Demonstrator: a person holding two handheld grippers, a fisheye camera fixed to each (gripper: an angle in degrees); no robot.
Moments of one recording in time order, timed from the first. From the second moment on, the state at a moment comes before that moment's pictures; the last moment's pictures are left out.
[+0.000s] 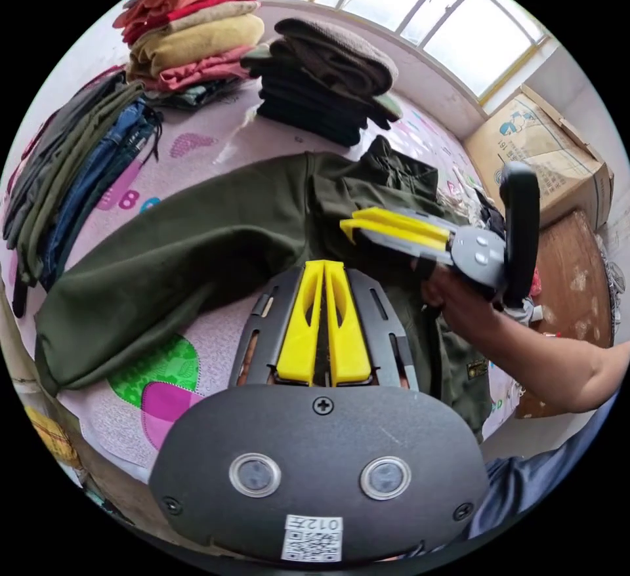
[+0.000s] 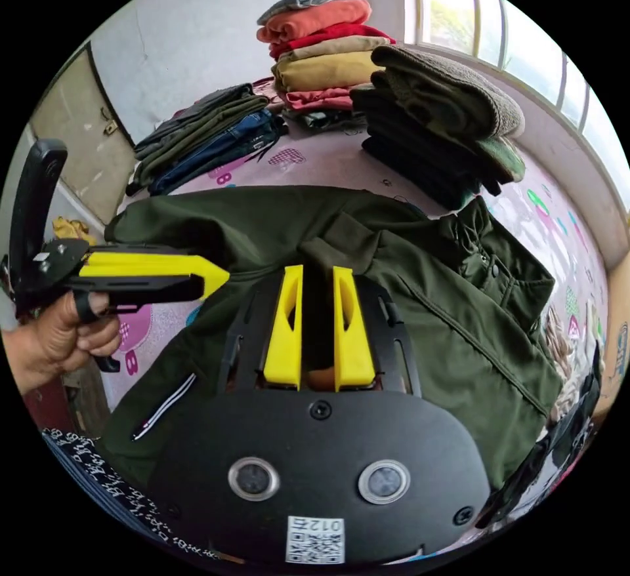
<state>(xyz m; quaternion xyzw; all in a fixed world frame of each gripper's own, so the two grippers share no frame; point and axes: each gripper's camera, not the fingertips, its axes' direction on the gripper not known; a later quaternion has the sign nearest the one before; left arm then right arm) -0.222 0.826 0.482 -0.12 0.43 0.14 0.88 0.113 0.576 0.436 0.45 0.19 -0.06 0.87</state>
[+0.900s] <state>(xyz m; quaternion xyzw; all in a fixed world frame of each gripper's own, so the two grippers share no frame) -0.095 0.869 0.449 0.00 0.32 0.33 0.89 0.193 0.645 0.489 0.44 0.35 0.14 0.82</state>
